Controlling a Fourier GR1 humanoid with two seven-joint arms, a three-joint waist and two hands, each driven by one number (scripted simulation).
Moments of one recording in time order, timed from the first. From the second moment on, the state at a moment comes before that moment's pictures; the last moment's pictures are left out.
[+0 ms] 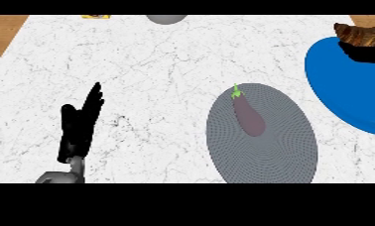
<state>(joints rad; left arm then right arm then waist) -0.03 0.17 -0.09 -1.48 -0.02 0.21 0.23 -0.59 -0.52 -0.34 -1.08 0.88 -0.10 0.22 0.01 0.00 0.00</state>
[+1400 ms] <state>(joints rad) -0.03 0.15 -0.07 -1.48 -0.03 0.18 0.22 -0.74 -0.68 -0.62 -0.43 0.55 0.15 -0.35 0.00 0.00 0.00</state>
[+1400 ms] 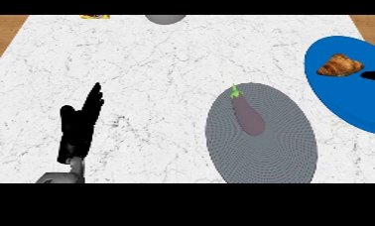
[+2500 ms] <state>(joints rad) -0.05 0.13 -0.05 -1.47 -0.06 0.17 0.23 -0.62 -0.74 -0.69 -0.31 0.31 0.30 -0.61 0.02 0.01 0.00</state>
